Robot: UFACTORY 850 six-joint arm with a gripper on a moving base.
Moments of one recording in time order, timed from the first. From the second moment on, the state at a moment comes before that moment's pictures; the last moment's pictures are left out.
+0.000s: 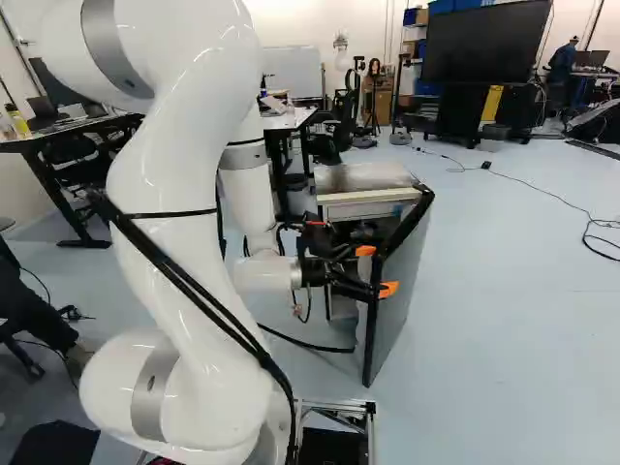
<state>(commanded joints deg) 0.4 -23.8 -17.5 72.2 82.6 0.0</state>
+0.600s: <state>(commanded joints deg) 0.9 -18.8 -15.6 72.2 82.6 0.0</state>
